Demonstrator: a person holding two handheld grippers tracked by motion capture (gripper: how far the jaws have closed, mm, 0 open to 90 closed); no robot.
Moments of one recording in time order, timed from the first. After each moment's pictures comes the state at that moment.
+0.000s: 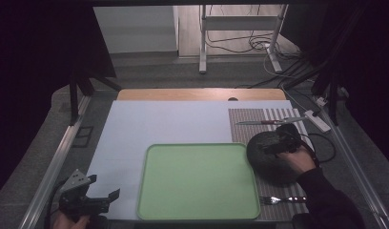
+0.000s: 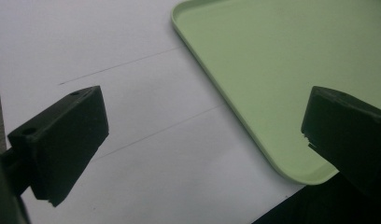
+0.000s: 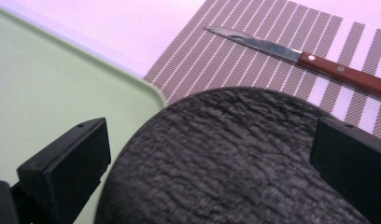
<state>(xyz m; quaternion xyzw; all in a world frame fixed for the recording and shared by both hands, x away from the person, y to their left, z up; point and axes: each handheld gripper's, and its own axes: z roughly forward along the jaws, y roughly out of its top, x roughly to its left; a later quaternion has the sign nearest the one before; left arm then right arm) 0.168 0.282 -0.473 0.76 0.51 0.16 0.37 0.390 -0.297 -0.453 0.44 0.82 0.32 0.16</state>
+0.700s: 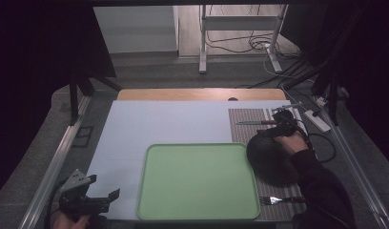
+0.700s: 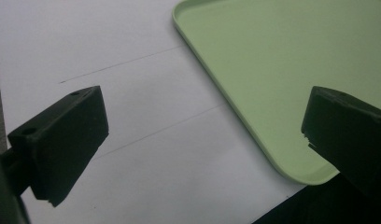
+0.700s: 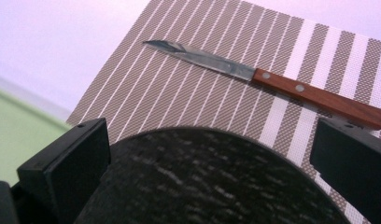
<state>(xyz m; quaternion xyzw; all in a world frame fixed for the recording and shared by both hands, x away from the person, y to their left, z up) 0.168 0.283 -0.474 0.76 0.51 0.16 0.37 0.455 -0.304 -0.466 0.49 0.81 0.29 0.15</state>
